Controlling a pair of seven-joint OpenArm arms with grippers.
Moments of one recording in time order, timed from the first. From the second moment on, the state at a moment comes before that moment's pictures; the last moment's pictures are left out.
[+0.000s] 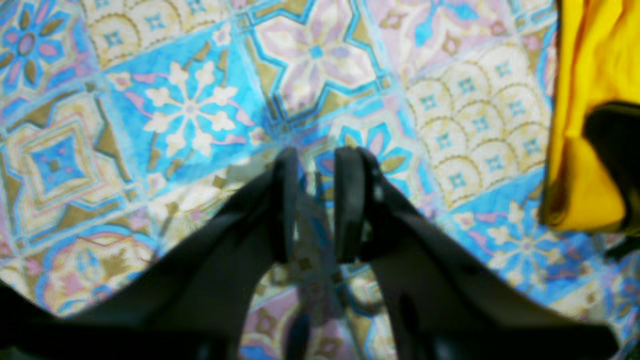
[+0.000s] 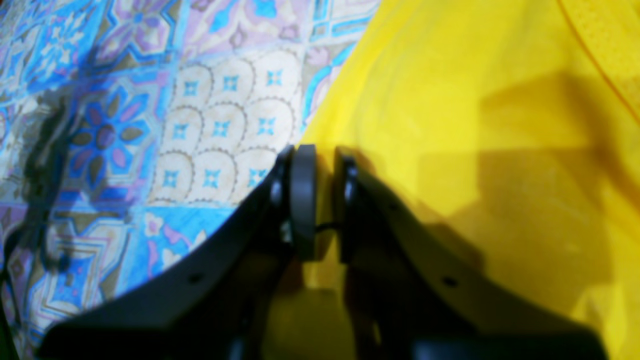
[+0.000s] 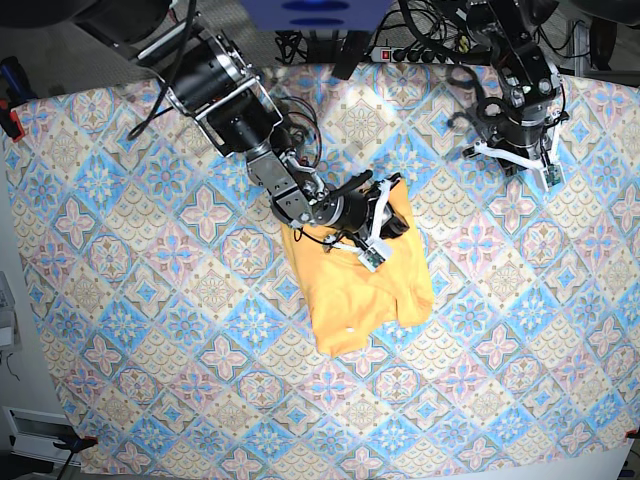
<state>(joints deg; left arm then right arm) 21.2 7.1 -31.2 104.9 -8.0 -8.9 40.7 19.8 -8.0 -31.3 34.8 7.9 27.0 -5.4</state>
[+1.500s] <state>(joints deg) 21.2 6.3 -31.1 104.8 -10.9 -8.9 40.9 12.8 12.5 -1.5 57.4 7.5 26.3 -15.8</state>
